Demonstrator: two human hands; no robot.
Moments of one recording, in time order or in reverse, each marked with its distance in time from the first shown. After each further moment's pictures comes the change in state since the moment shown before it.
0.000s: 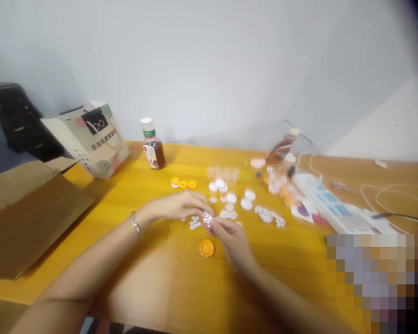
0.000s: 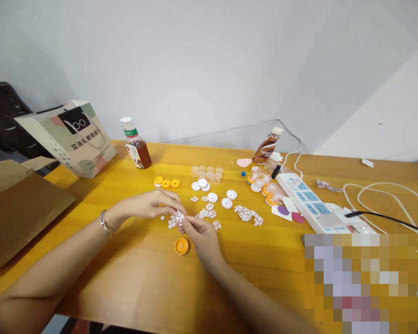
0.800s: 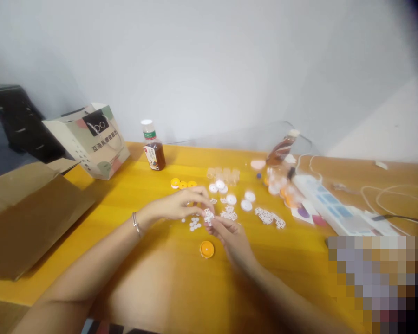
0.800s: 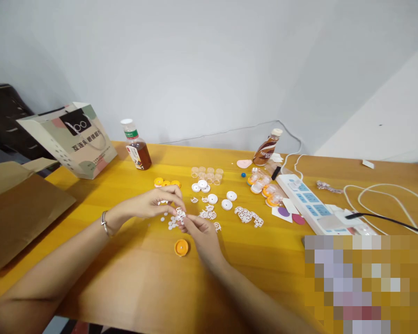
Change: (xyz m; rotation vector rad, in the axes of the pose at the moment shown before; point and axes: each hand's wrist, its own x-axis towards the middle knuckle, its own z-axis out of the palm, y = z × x) left_hand 0.000 -0.002 0.001 0.005 0.157 -0.029; right_hand 0.005 -0.007 -0.001 0.018 -0.015 0.055
